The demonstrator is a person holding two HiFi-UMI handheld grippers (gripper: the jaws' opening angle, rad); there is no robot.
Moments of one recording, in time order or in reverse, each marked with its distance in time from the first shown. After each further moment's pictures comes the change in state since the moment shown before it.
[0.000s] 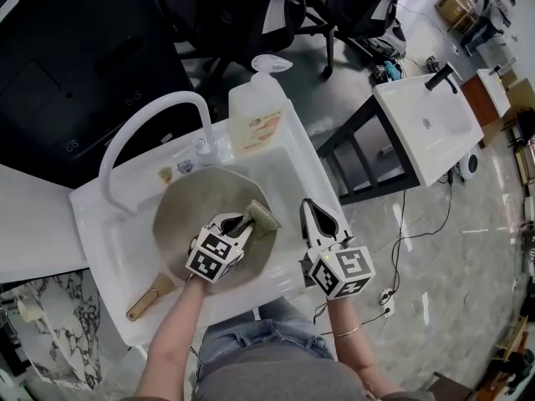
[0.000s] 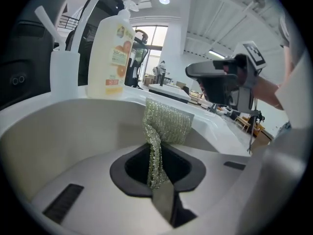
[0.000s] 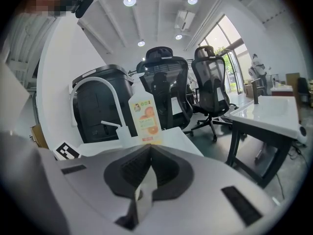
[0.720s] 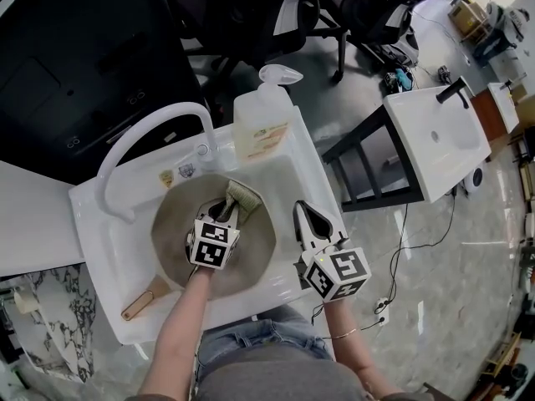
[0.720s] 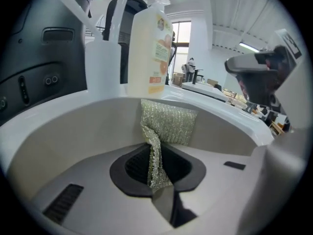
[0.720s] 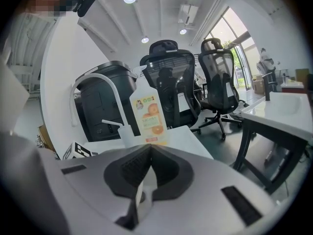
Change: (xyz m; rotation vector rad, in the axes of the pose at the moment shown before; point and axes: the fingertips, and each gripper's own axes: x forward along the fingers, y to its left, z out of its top) left arm 0.008 0.085 0.001 -0.121 0.007 0.353; right arm 0.031 0.004 0.003 -0.008 0.041 0.086
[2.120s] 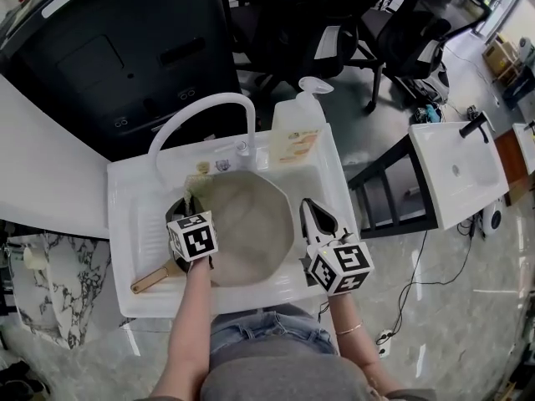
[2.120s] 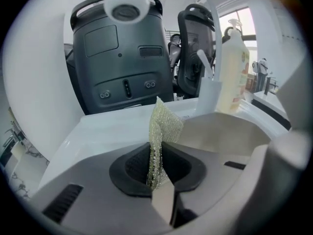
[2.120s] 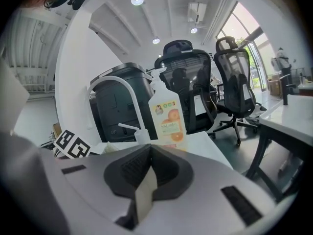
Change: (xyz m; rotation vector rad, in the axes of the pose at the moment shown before) left arm -0.151 0.127 -0.034 -0.385 0.035 0.723; right arm 0.005 0.041 0.015 -0.059 -0.011 0.146
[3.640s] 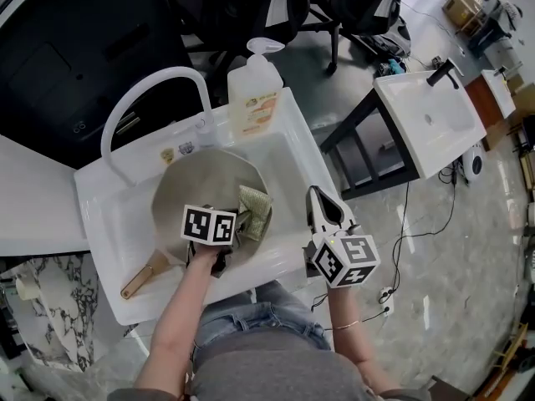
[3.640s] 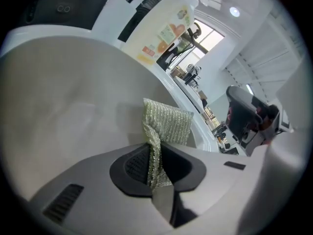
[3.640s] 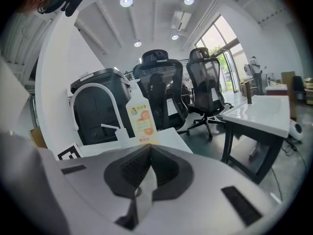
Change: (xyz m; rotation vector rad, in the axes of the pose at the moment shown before) left arm -0.056 -0.214 -0.093 0.048 0.445 -1.005; right arm -0.073 -0.041 -0.017 0.091 -0.029 -0.262
